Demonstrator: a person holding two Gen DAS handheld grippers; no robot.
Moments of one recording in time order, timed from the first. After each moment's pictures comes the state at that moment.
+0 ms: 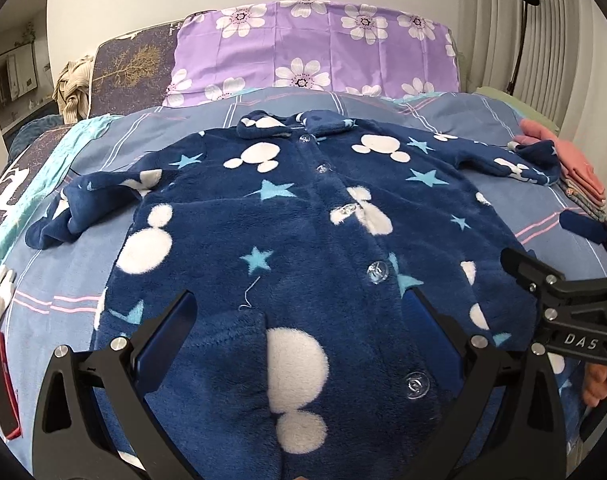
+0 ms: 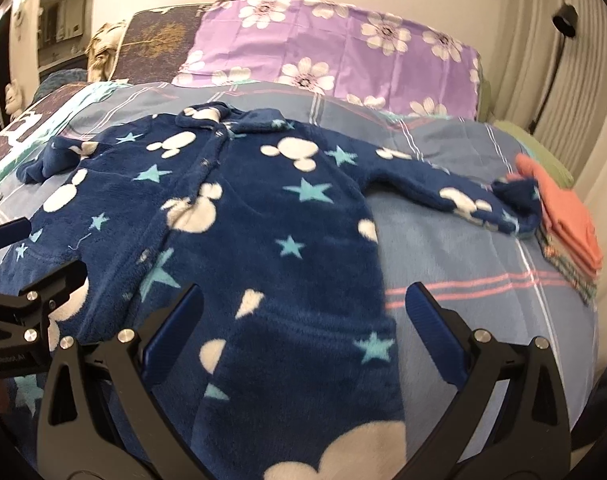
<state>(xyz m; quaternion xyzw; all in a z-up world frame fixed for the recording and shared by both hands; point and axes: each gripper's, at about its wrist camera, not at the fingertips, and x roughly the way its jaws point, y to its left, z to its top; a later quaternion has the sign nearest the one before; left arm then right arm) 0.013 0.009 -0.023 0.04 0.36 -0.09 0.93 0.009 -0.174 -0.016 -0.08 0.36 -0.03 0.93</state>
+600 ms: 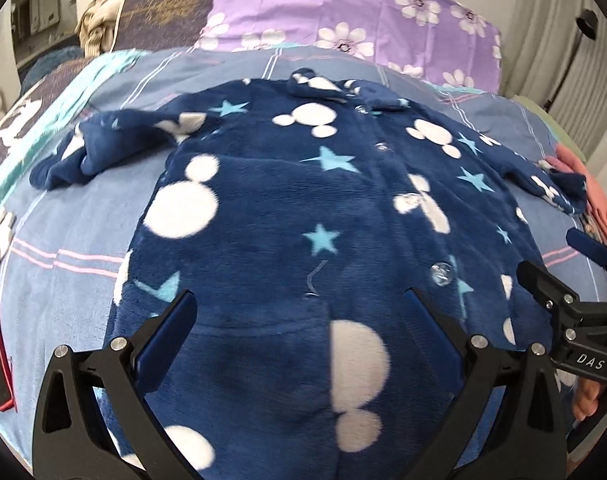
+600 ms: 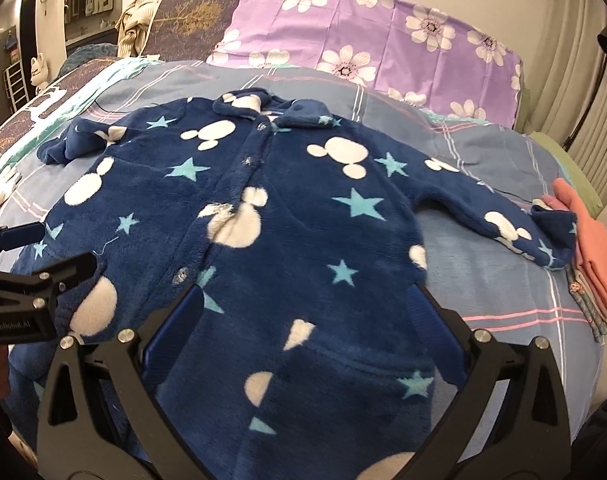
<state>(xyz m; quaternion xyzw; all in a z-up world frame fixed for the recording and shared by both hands) 0.046 0.062 -0.032 -0.04 0.45 -0.05 0.89 0.046 -0.143 -0.016 -0.09 0.40 0.03 0.91</state>
